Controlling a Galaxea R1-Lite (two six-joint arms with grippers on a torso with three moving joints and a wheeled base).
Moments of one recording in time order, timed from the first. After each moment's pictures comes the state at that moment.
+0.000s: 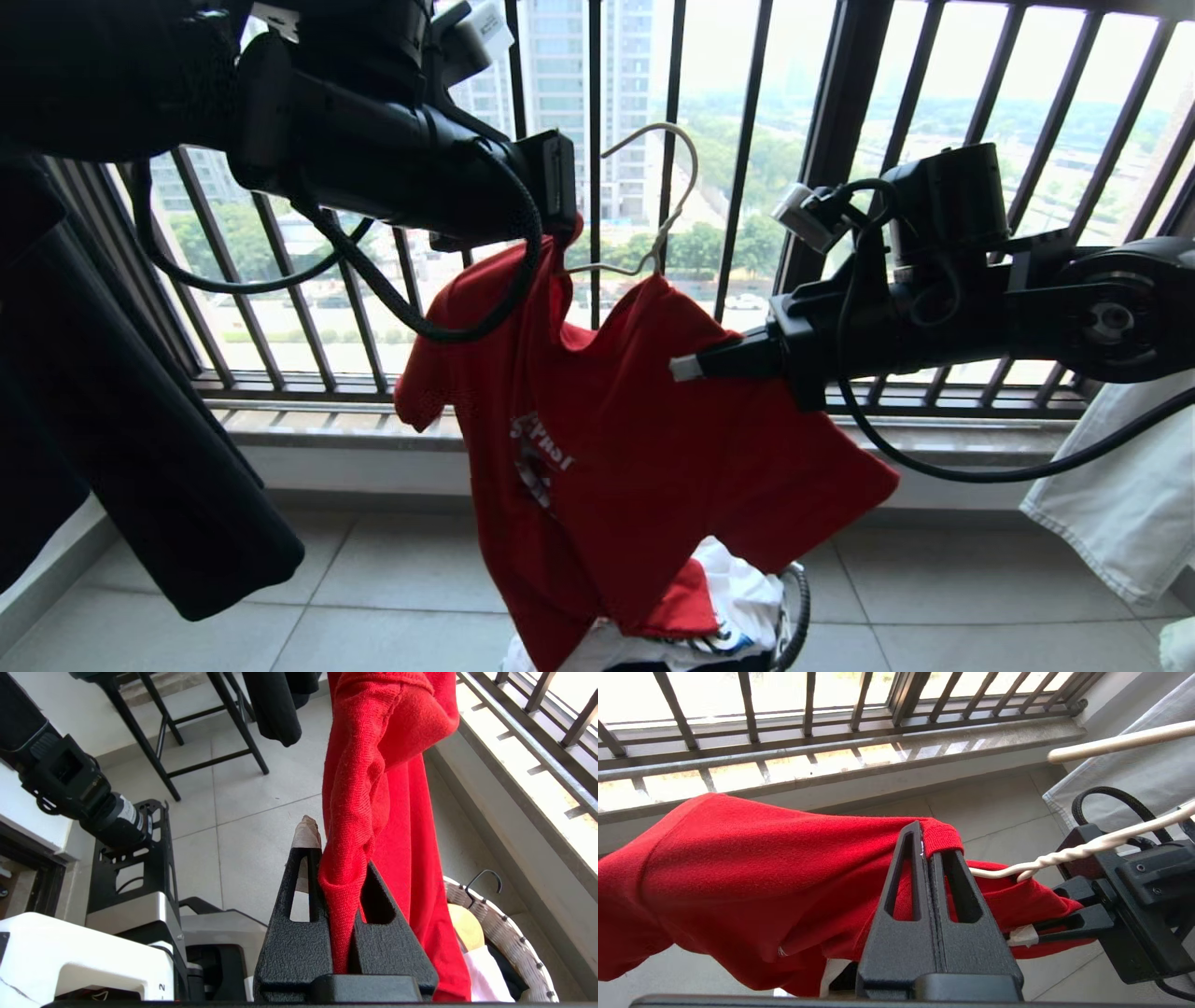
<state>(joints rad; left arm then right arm) -0.65 1.79 -1.95 0.49 0.00 -0.33 0.40 1.78 -1.38 0.01 0.90 -0.18</state>
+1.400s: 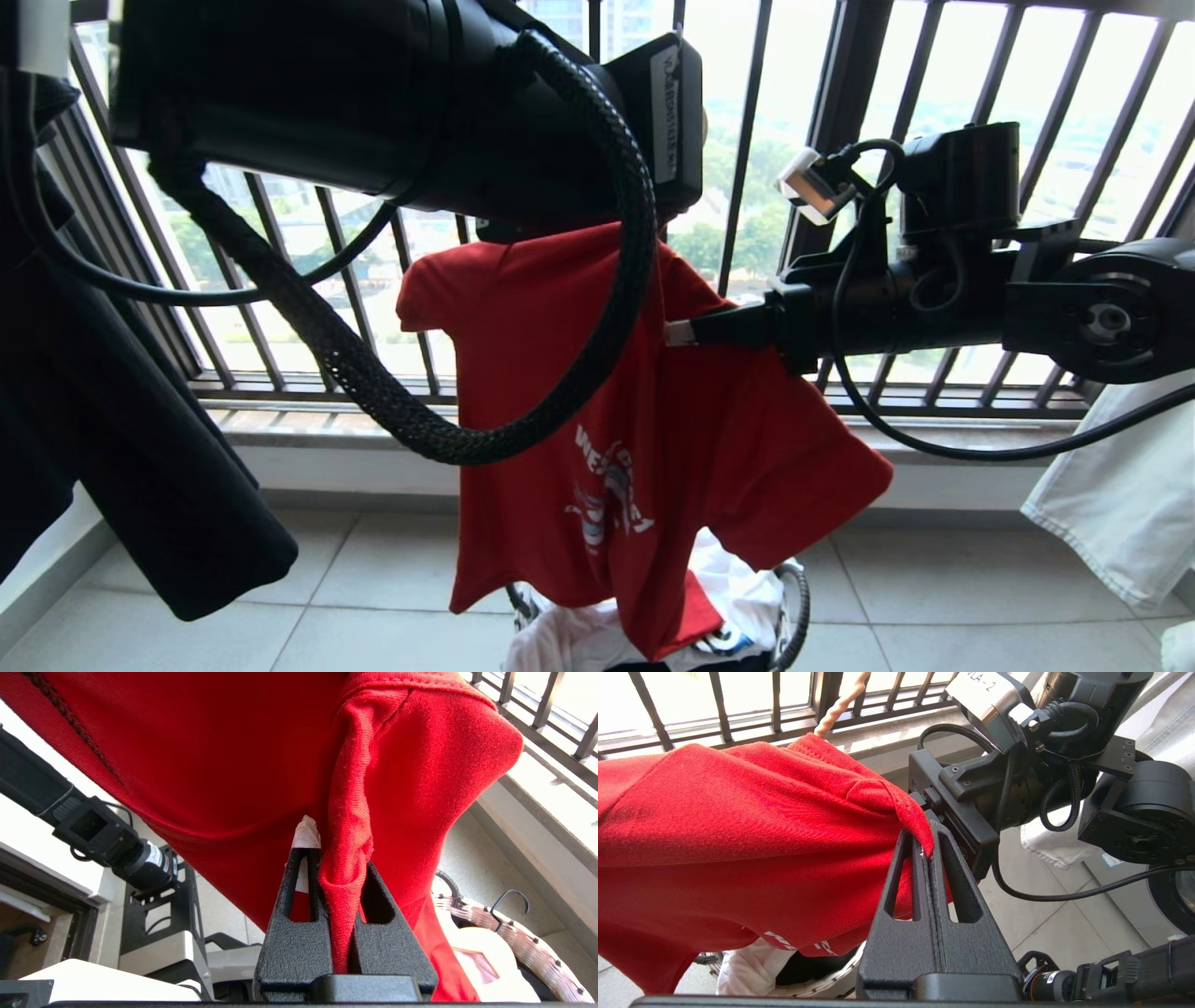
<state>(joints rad) -0.92 1.69 -1.95 0.52 0.12 -0.37 0.40 1.78 -1.37 -0.12 0.91 0.03</state>
